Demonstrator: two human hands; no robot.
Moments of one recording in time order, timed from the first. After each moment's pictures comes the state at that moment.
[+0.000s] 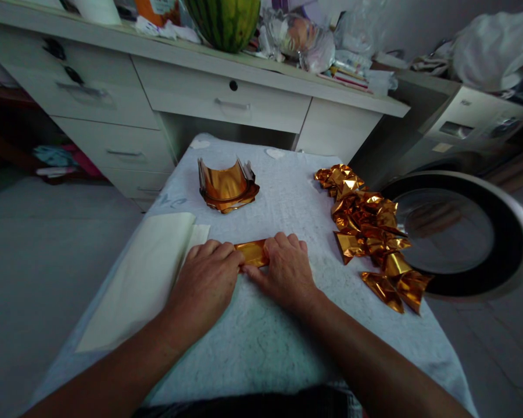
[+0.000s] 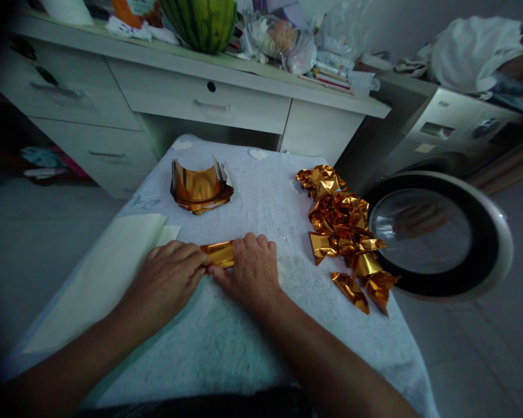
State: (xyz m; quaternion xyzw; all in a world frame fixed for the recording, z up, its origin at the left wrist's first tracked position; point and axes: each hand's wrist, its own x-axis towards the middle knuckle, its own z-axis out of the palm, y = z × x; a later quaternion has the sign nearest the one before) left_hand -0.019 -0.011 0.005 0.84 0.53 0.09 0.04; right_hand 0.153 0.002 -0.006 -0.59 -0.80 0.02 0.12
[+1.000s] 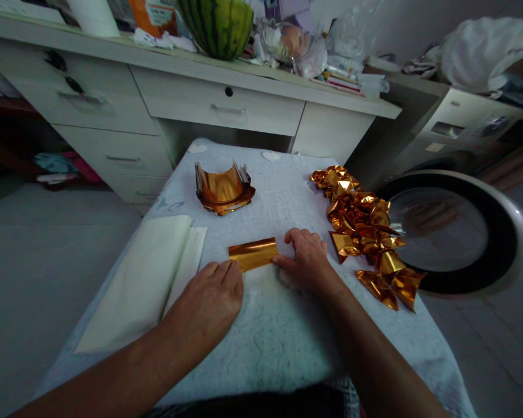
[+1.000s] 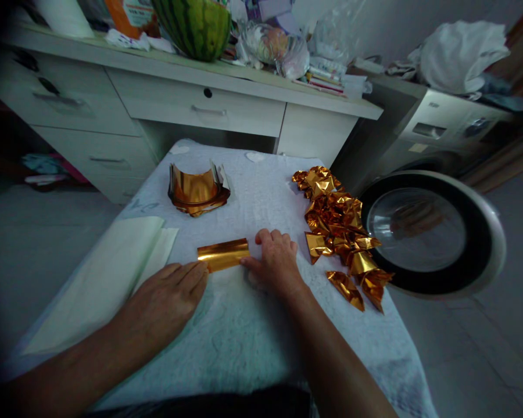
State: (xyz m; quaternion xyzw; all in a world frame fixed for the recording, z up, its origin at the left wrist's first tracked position) left_hand -0.014 -0.036 0.000 0.90 0.43 -0.02 -0.06; right_hand 0.202 0.016 -0.004 -0.65 -0.74 0.11 0.12
